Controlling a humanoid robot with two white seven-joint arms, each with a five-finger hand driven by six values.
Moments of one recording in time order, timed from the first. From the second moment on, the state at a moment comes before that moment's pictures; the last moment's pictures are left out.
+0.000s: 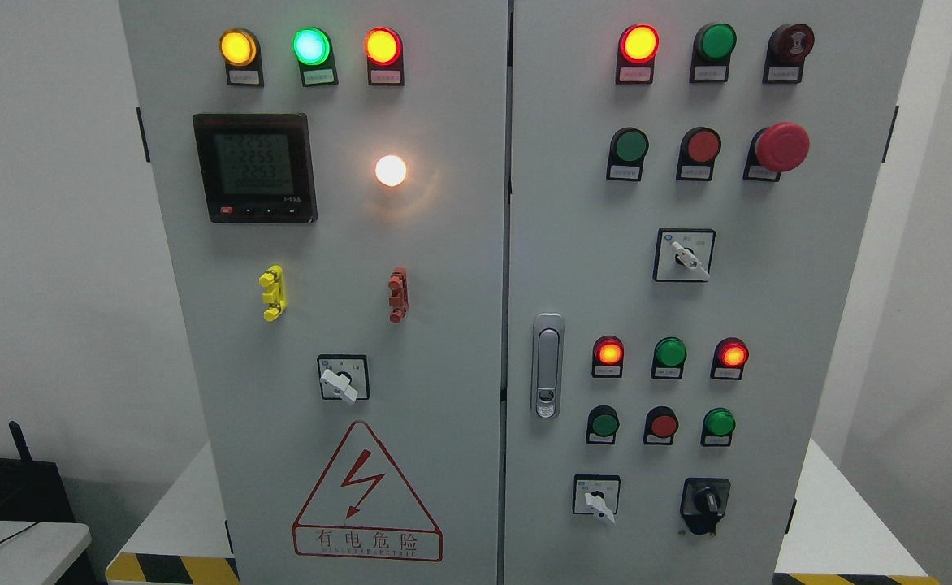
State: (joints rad) left arm 0.12 0.13 0.26 -0.26 -0.22 -0.10 -0.26; right arm 0.09 0.12 0.00 -0.13 0.00 0.00 0.00
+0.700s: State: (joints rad) left arm 0.05 0.09 0.07 -0.11 -0.23 -0.05 -0.17; right arm 0.09 0.12 0.00 -0.13 0.00 0.00 0.00
